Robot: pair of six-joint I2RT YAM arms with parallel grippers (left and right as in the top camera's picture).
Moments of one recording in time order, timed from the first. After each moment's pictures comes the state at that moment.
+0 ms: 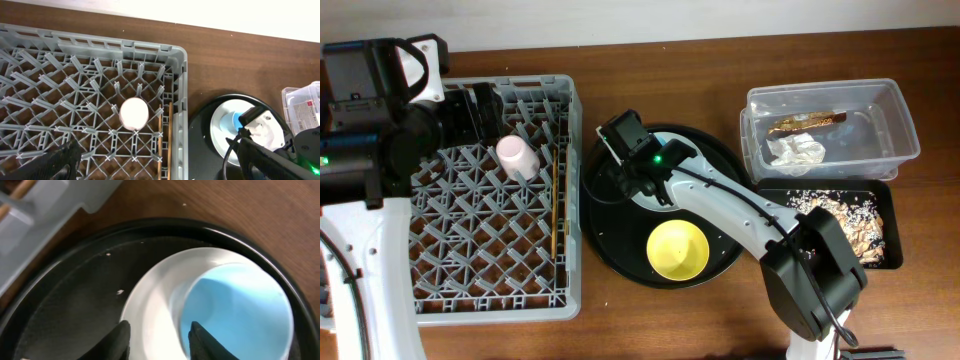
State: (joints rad) left arm 0.07 1.50 1.89 -1.20 0.16 -0.09; right arm 0.67 1.95 1.48 -0.58 0.16 -0.02
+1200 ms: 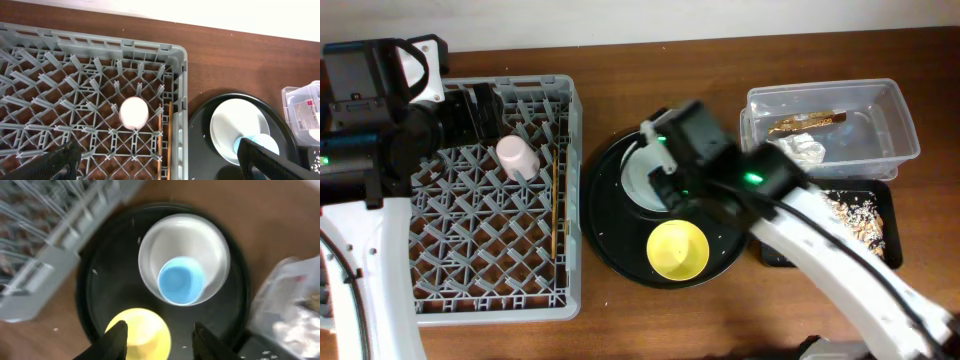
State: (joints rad) left arm 0.07 1.50 1.89 -1.20 0.16 -0.09; right arm 0.67 1.53 1.59 -1.09 0.09 0.02
